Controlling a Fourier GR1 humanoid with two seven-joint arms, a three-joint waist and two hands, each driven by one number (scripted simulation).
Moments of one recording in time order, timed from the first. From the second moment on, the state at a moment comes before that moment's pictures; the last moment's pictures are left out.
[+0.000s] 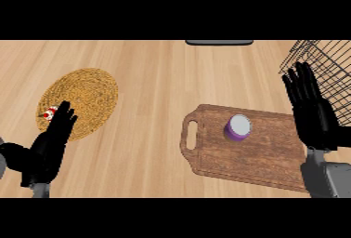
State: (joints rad) left arm 0.04 0.36 -0.11 -1.59 0.26 0.22 0.07; right arm -0.20 -0.23 -0.04 -1.54 -0.32 -0.04 -0.09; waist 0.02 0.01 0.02
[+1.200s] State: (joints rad) left arm -0.19 0.41 -0.17 -1.42 0.13 0.18 0.22; right arm -0.38 -0.52 -0.02 -1.44 -0.07 0.55 -0.53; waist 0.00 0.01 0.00
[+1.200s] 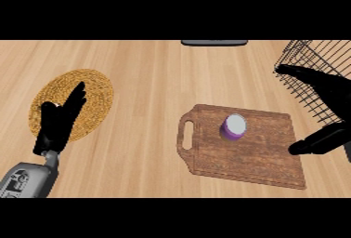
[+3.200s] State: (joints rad) left arm -0.24 0.34 -0.10 -1.37 0.04 0.12 0.22; right arm -0.56 -0.64 0.35 -1.01 0.33 0.40 -0.77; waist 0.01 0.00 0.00
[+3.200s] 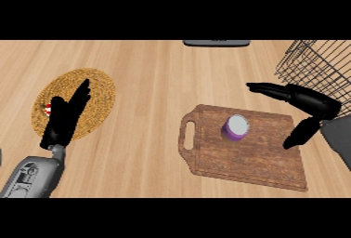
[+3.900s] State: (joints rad) left arm -0.21 0.31 -0.04 -1.37 0.01 0.08 0.21; right arm -0.57 -0.50 0.34 -0.92 0.44 0.35 -0.80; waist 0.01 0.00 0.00
